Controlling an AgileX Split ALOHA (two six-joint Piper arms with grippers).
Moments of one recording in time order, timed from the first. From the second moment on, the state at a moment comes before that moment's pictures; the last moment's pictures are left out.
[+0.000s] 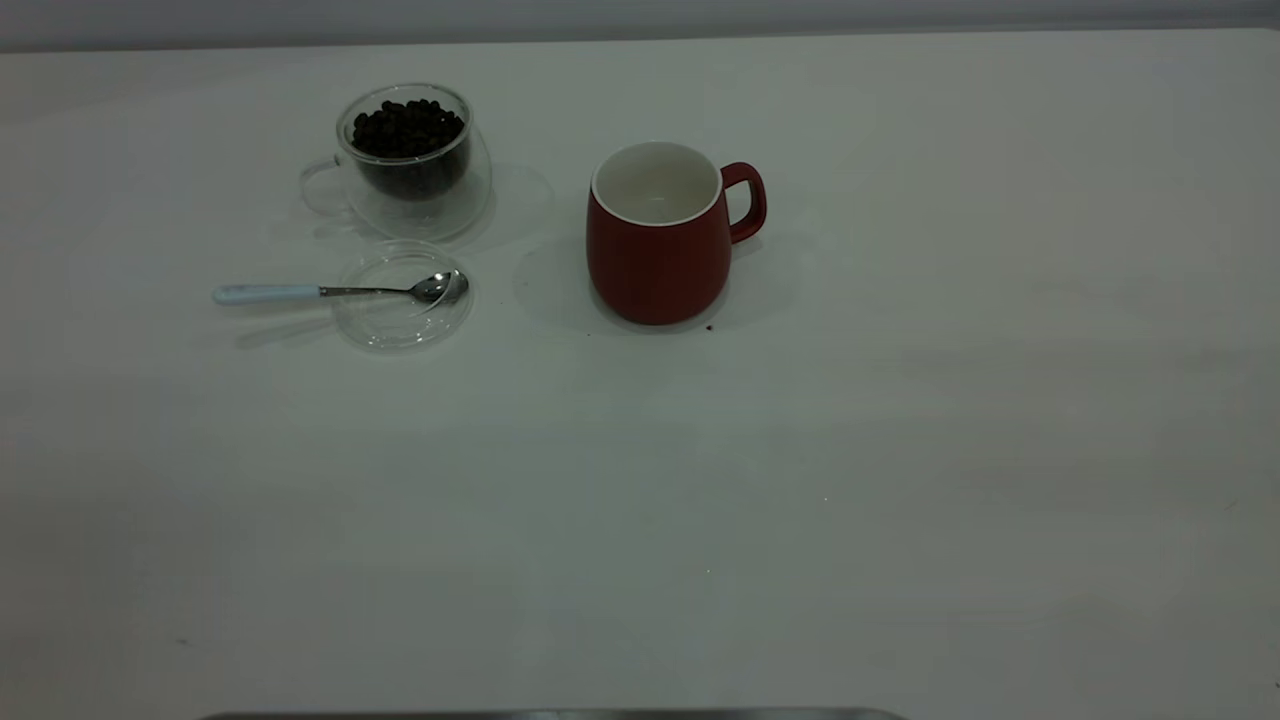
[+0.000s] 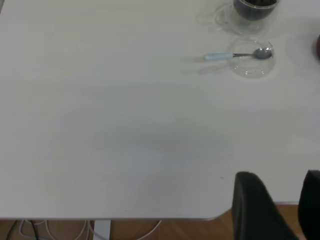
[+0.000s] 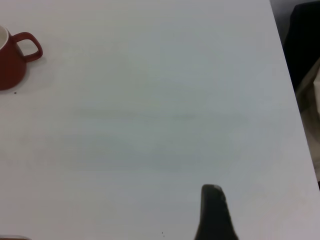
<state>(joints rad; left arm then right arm) 0.01 -0.02 -0.49 -0.03 1.14 -0.02 0.01 -0.01 -0.47 -0.01 1.13 -0.03</state>
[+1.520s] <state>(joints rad) 0.05 1.76 -1.13 0.08 0.66 -0.17 0.01 -0.01 -0.47 -0.01 1.13 -0.03</state>
